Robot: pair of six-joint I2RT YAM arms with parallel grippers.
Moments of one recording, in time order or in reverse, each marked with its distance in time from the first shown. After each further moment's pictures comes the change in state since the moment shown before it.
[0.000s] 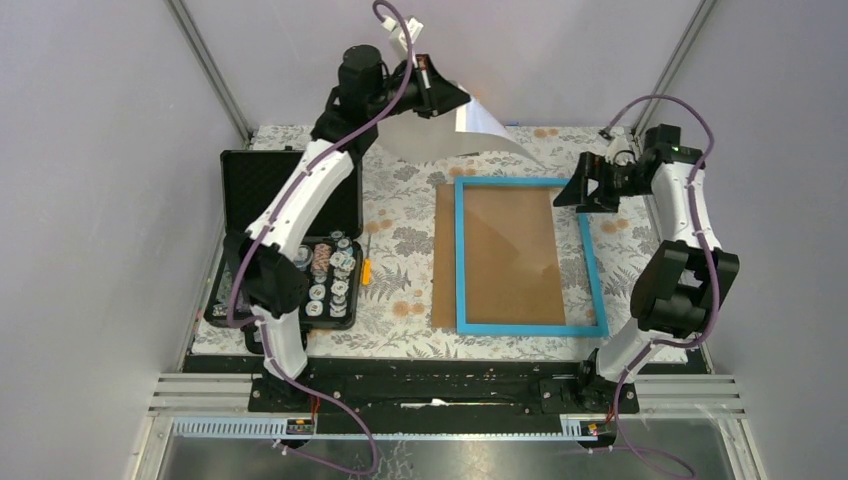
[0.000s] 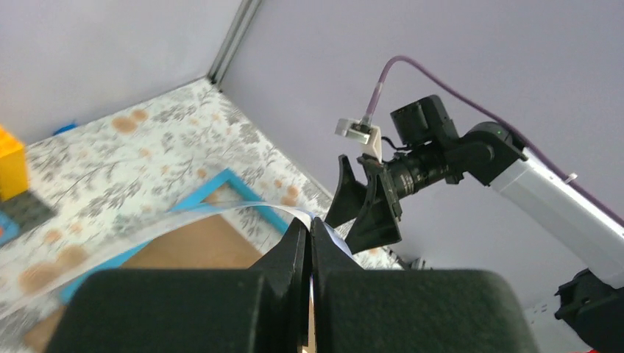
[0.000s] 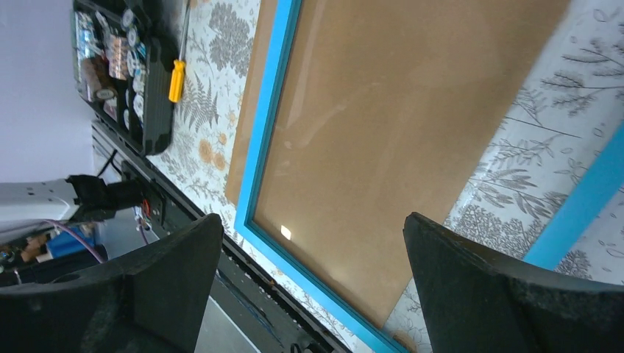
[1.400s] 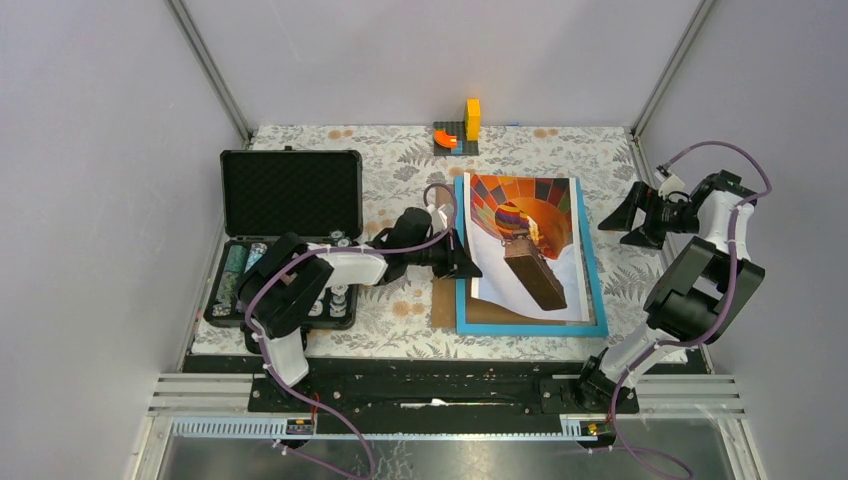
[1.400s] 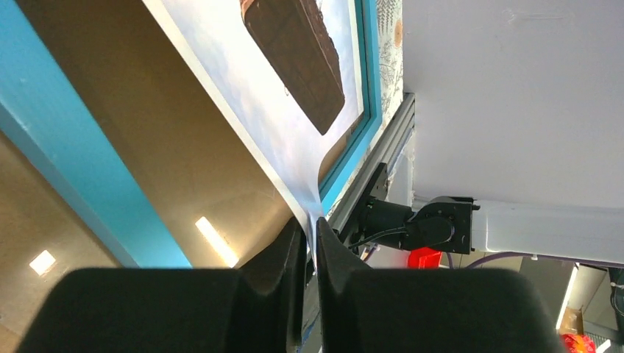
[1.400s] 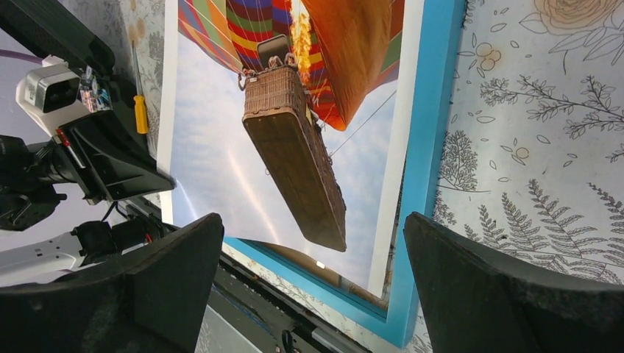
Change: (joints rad) left arm -0.273 -0.037 -1.096 0.584 -0.023 -0.447; right arm -0.375 0.008 -0.148 -0.042 -0.013 -0.140
